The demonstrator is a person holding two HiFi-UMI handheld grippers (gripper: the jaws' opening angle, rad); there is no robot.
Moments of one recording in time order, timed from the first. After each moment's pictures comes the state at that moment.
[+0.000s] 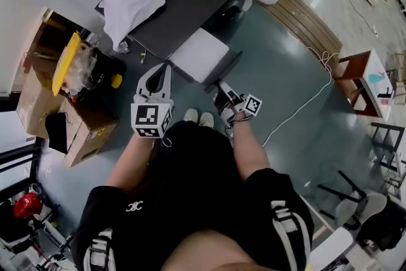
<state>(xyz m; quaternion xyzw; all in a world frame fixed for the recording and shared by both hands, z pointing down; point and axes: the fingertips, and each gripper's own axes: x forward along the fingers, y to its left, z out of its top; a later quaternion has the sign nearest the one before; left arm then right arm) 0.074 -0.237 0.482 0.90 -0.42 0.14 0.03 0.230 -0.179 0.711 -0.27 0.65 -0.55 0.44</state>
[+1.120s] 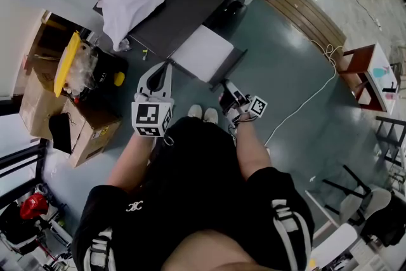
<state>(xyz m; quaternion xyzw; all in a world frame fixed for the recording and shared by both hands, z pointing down) 0.069 -0.247 0.496 0.90 -0.41 0.16 0.03 0.239 -0.169 0.725 -0.28 0.64 -0.54 0.47</state>
